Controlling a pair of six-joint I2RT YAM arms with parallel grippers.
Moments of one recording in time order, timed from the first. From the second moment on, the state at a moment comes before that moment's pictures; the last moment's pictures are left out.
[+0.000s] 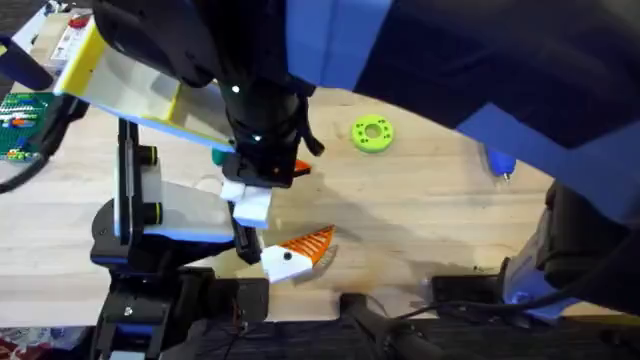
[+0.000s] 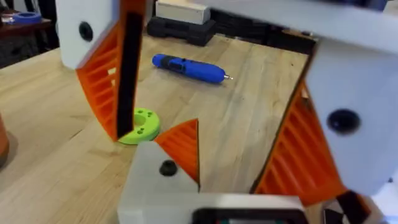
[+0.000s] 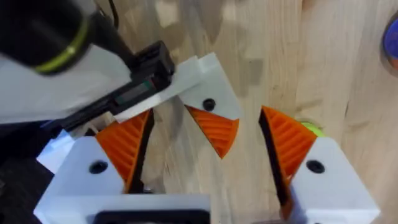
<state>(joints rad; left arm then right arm) -0.05 0.00 0.01 -0.12 1.19 -0.01 1.10 2.00 2.13 -1.55 0.00 -0.27</state>
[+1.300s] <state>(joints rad) -0.05 0.00 0.01 -0.12 1.18 0.00 0.88 1.76 2.13 -1.60 -0.05 -0.22</state>
